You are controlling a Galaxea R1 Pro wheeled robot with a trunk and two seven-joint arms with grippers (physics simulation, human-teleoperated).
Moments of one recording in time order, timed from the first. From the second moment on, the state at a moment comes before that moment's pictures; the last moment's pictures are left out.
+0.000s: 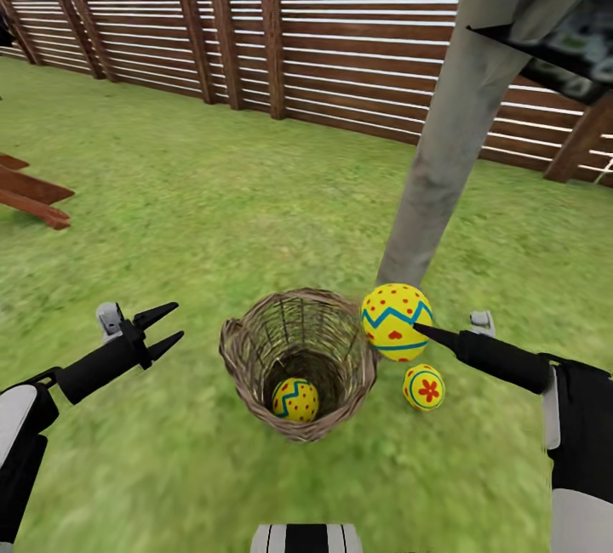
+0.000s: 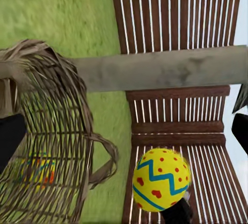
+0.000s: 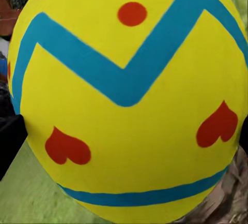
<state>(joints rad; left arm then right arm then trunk) -0.41 0.27 0.28 -1.44 1.52 1.00 -0.12 -0.55 -0.09 -0.52 -1.44 0.08 0.98 1.41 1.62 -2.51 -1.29</state>
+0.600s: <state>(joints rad) -0.41 0.27 0.24 -1.45 1.52 1.00 -0.21 -0.55 -0.19 -0.31 -1.35 0.08 0.58 0.05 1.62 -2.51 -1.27</state>
